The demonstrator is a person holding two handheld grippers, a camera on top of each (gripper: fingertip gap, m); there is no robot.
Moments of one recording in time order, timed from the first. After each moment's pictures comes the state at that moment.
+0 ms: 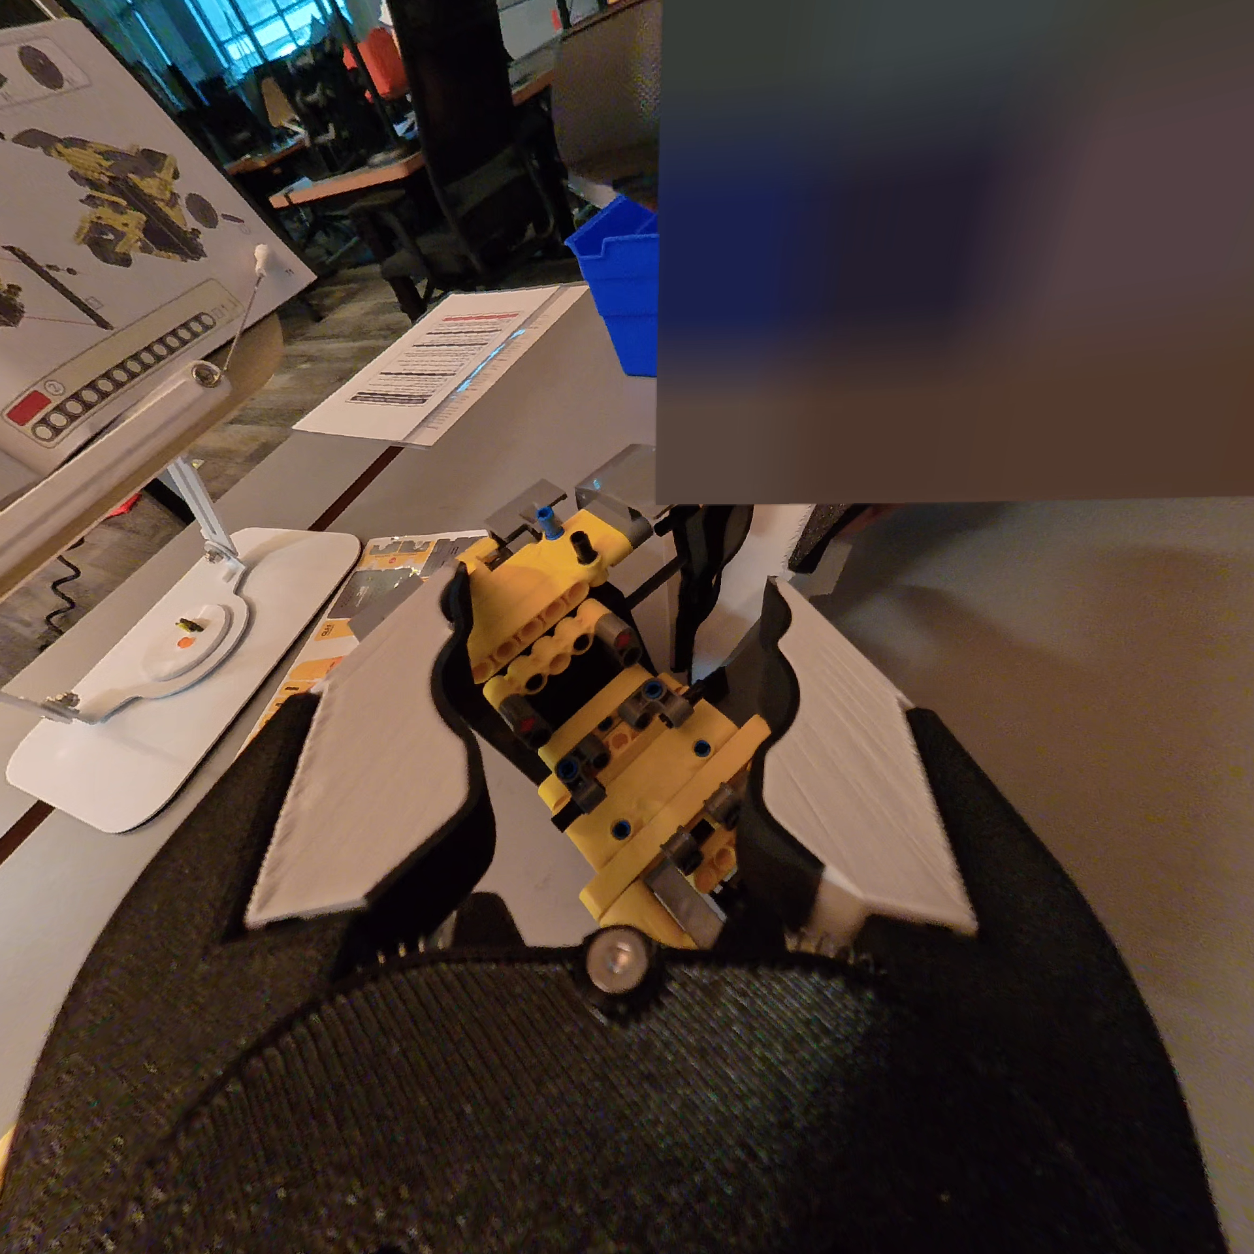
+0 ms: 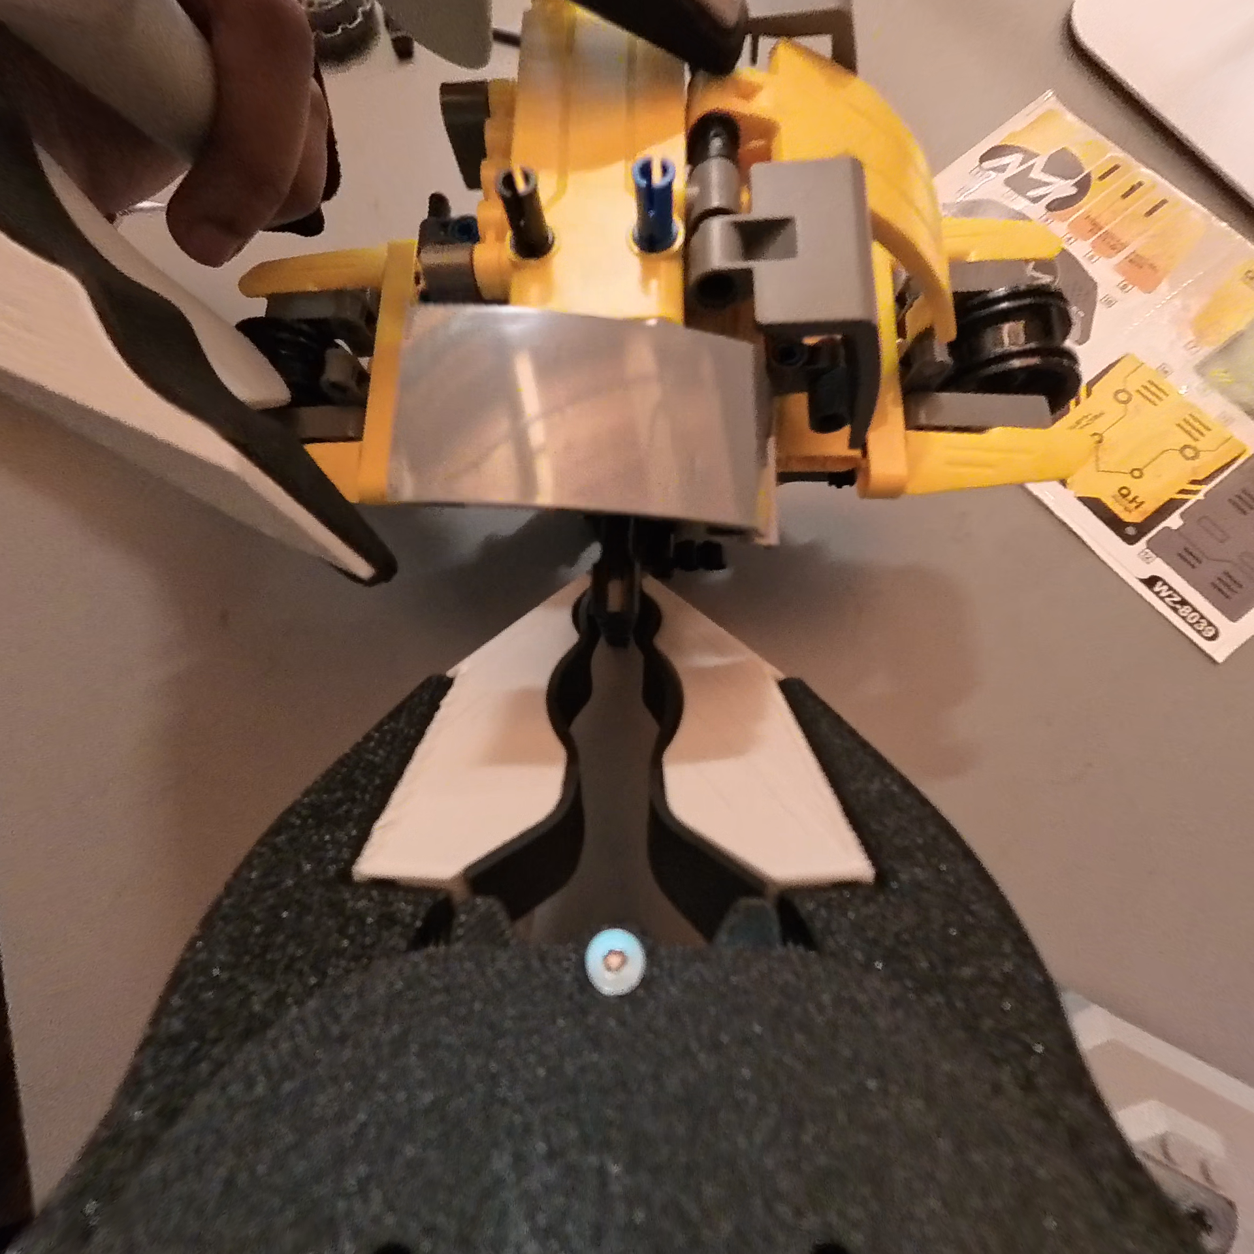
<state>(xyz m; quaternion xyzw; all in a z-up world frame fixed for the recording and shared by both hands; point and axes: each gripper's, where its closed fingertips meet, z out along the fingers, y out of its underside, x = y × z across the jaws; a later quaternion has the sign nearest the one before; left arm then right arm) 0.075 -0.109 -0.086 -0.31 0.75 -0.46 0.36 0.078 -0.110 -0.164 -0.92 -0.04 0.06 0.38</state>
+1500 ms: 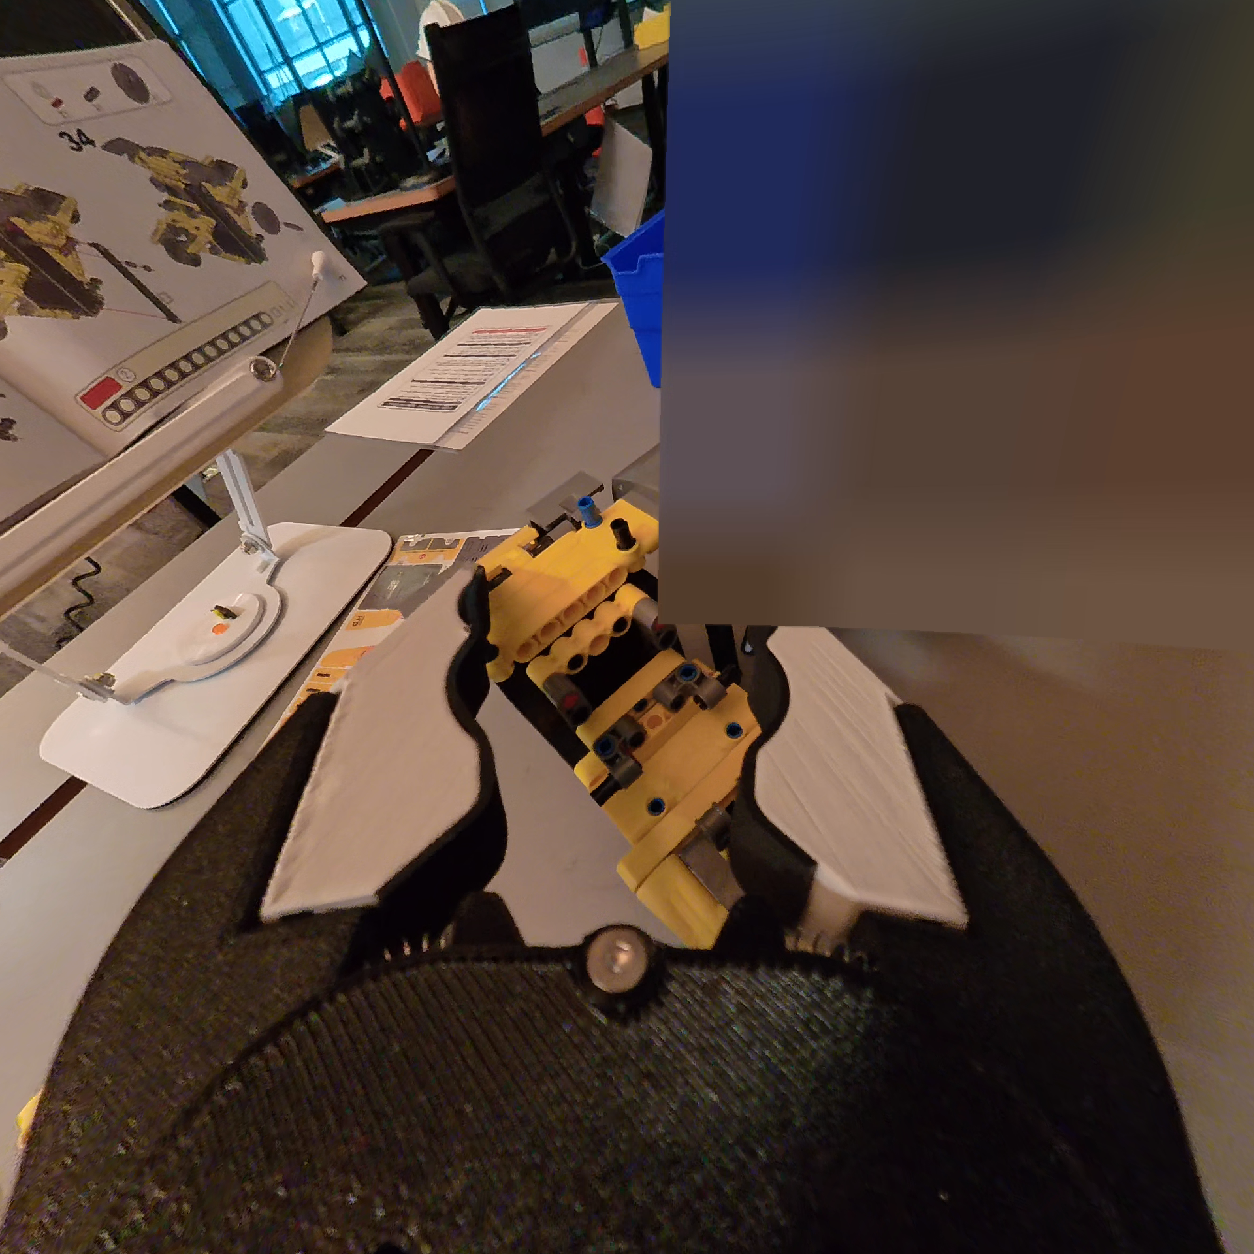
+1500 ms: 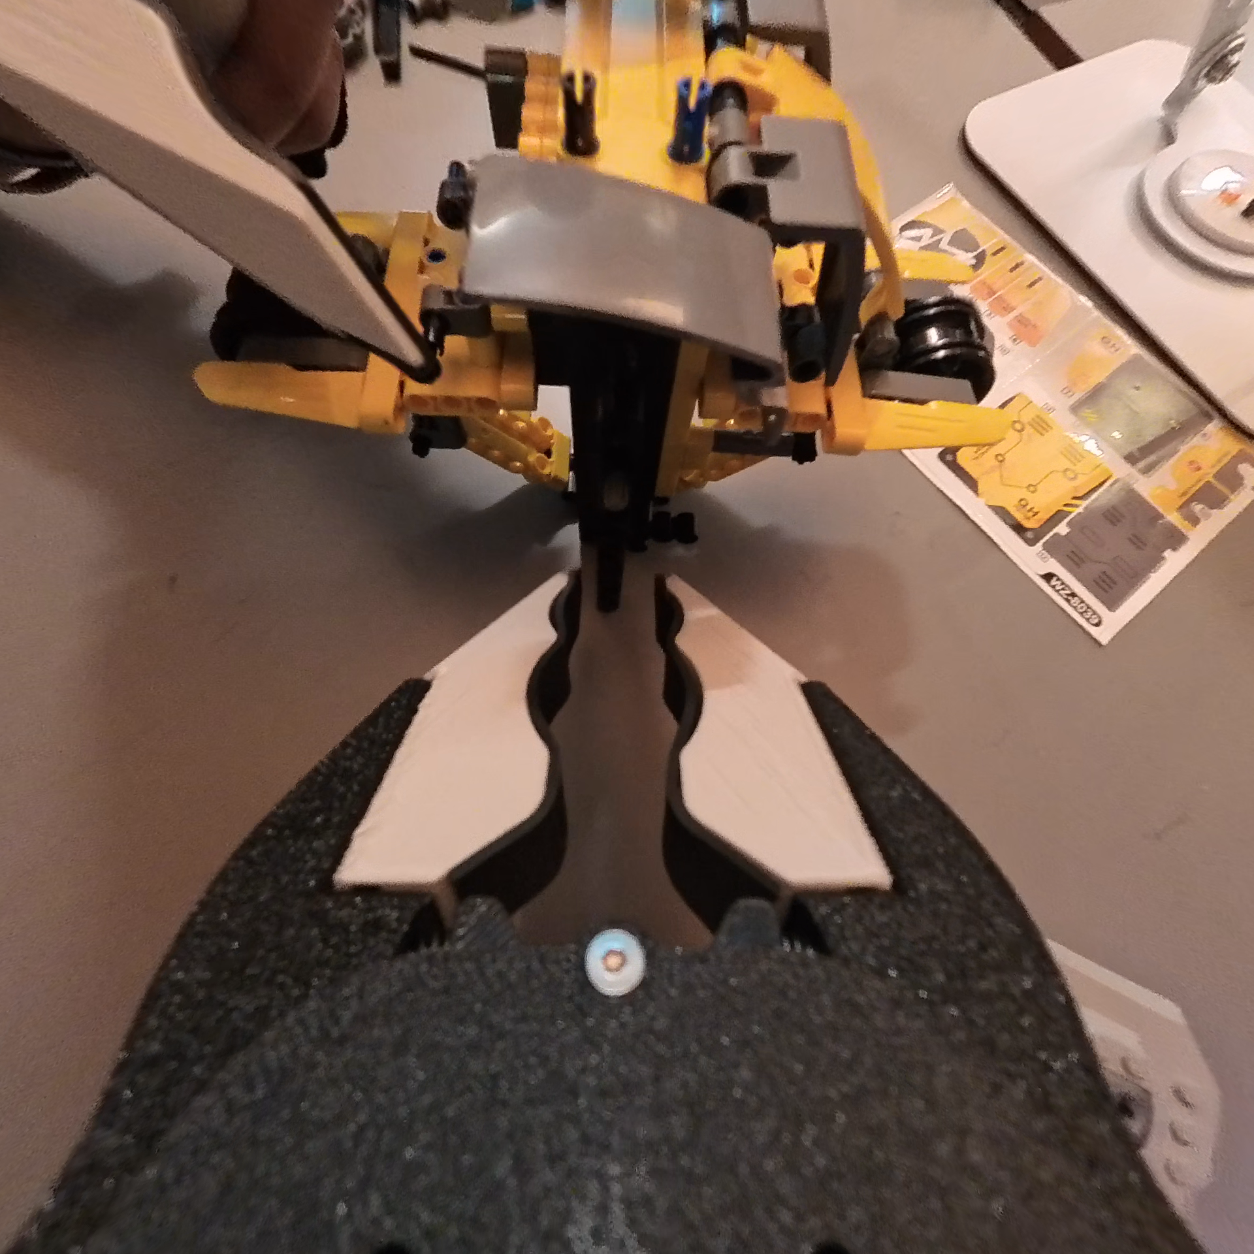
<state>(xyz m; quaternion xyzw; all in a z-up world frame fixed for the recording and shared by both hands) 0.074 -0.093 -0.081 -0.32 0.74 -0.47 0.37 0.085 -0.121 -0.157 -0.90 -0.07 0.00 0.42</state>
